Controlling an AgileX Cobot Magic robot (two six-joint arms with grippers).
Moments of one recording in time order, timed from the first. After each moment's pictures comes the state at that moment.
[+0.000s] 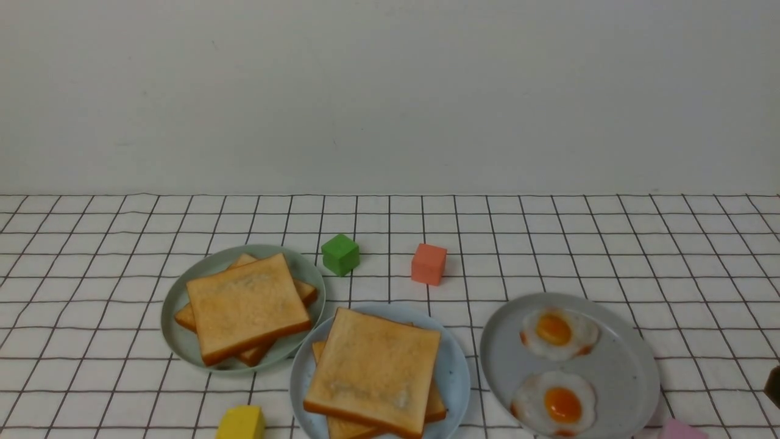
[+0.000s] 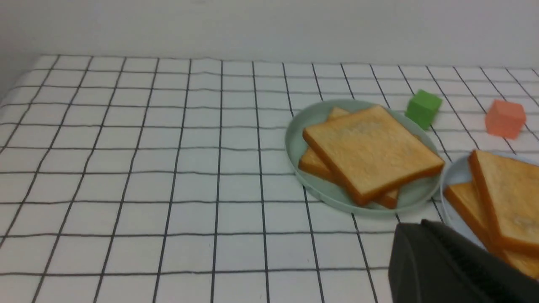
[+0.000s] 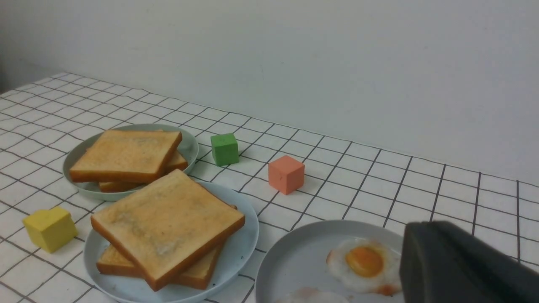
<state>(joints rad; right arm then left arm) 0.54 0.25 -0.22 -0.36 0.19 0.34 -0.19 0.03 -0.30 0.16 0.61 -0.27</state>
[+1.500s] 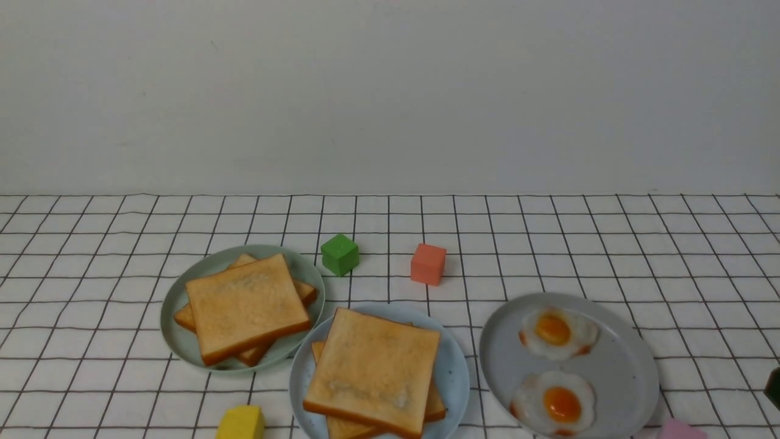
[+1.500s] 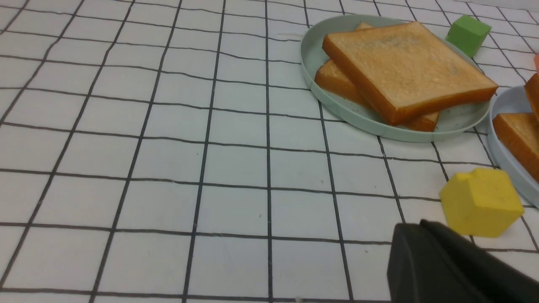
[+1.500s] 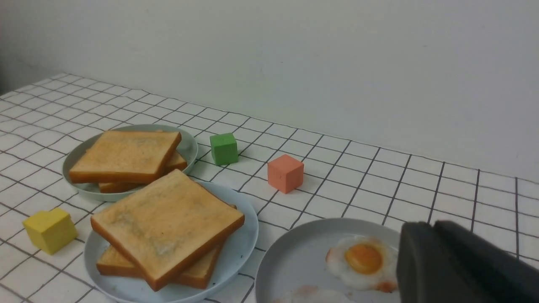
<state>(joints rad) 0.52 0.24 -0.22 -0.34 0.19 0.33 -0.12 -0.01 0.03 0.08 0.42 -0.26</state>
